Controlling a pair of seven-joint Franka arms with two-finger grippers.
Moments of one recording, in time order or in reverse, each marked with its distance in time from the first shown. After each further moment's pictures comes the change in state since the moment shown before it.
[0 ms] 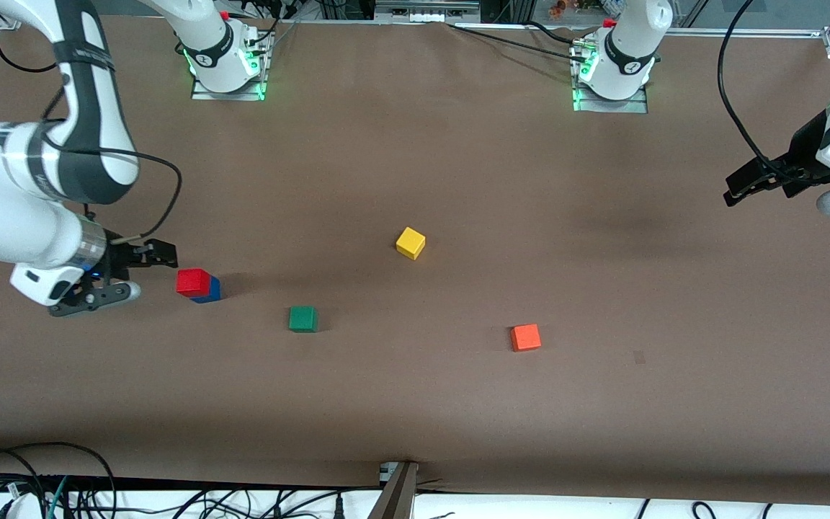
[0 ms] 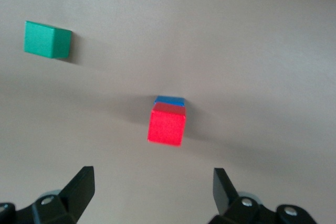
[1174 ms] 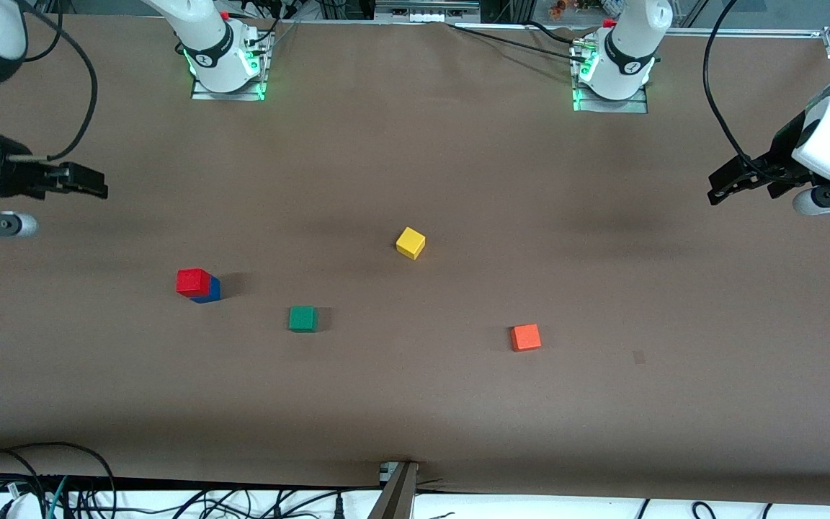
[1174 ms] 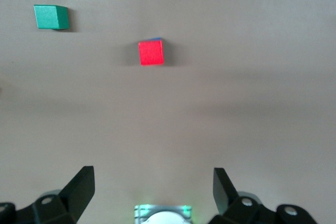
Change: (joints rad) left arm -0.015 0.007 -0.023 0.009 0.000 -0.008 -0.004; right arm -0.142 -0.210 0.183 0.159 -0.148 -0.436 0.338
